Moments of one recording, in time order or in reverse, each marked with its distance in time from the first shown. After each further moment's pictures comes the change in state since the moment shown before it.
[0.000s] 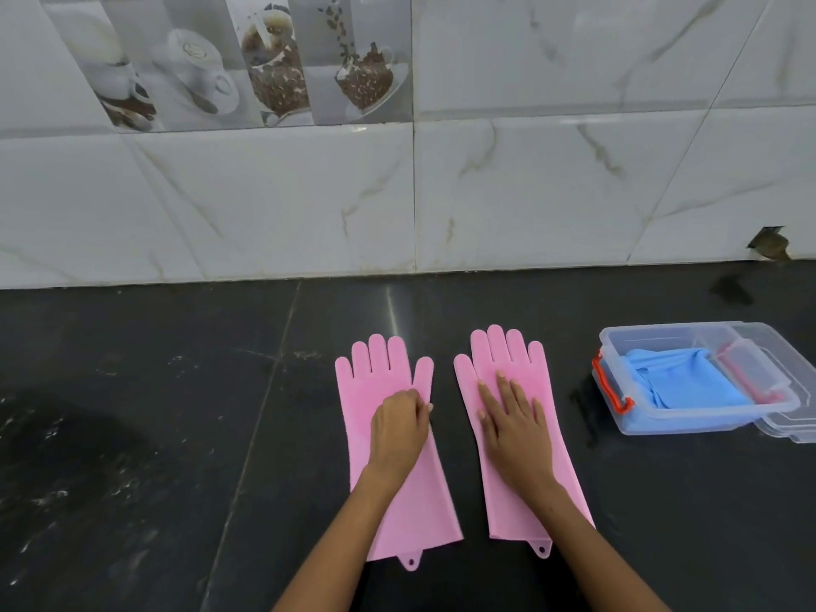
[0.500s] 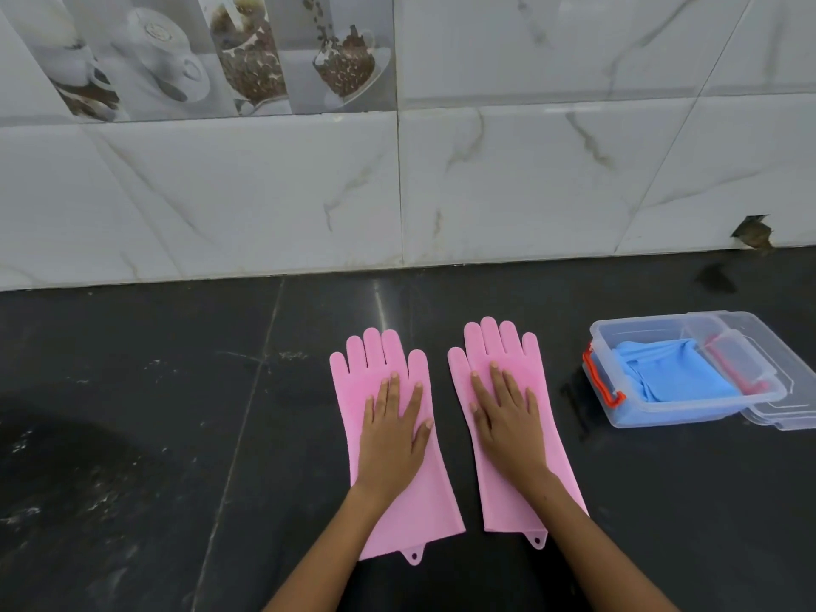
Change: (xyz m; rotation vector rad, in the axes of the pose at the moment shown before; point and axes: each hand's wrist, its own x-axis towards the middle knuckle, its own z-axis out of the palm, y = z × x) left_hand -0.003 -0.037 0.041 0.335 -0.092 0.151; right_hand 0.008 0.002 -0.003 0.004 -0.021 -0.004
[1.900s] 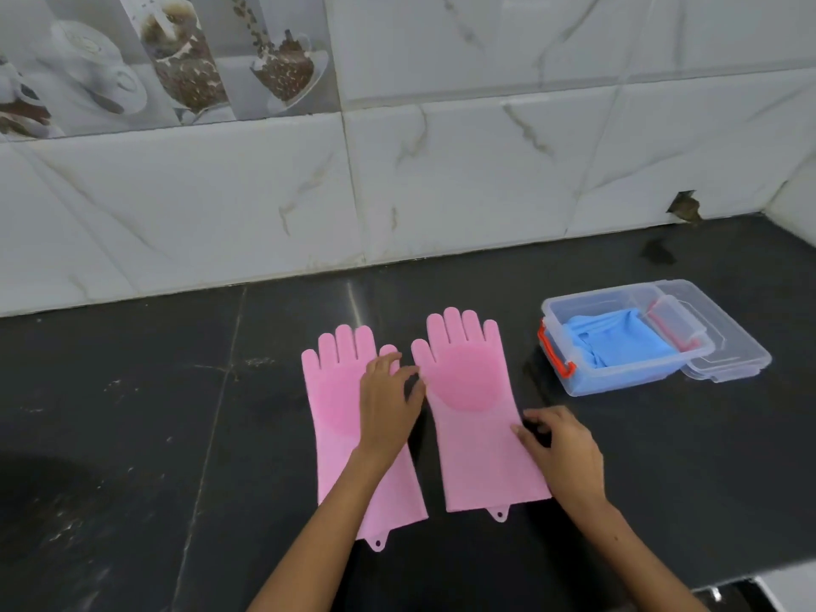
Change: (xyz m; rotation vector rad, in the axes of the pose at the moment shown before) left_hand 0.024 0.046 -0.034 -0.379 0.219 0.034; right_hand -0.087 0.048 -0.054 0.277 0.194 0.317
